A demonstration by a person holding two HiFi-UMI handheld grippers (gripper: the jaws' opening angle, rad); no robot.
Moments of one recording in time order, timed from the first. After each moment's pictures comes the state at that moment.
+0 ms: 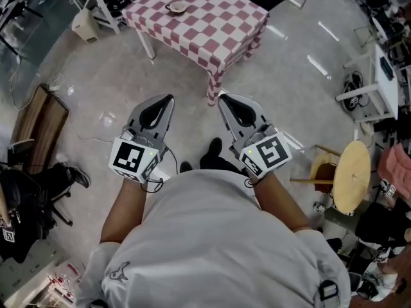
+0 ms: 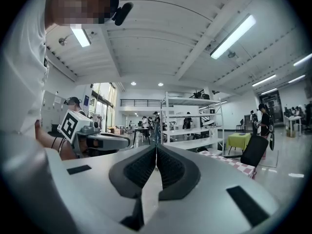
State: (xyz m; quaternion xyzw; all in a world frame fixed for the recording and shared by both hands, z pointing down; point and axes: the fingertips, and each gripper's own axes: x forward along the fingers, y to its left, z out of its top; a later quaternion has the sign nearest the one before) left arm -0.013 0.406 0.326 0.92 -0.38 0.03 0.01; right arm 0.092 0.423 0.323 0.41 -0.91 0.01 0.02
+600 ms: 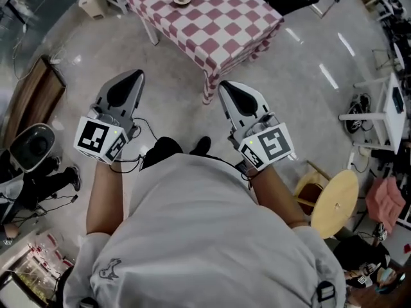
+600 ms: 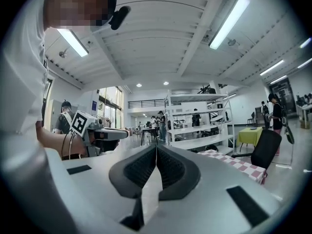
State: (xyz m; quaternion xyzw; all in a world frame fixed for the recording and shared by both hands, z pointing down) left arm 0.006 0.295 0.317 0.89 -0.45 0.06 0.00; right arm 0.170 0.314 0.335 0.35 -0.94 0.03 0.01
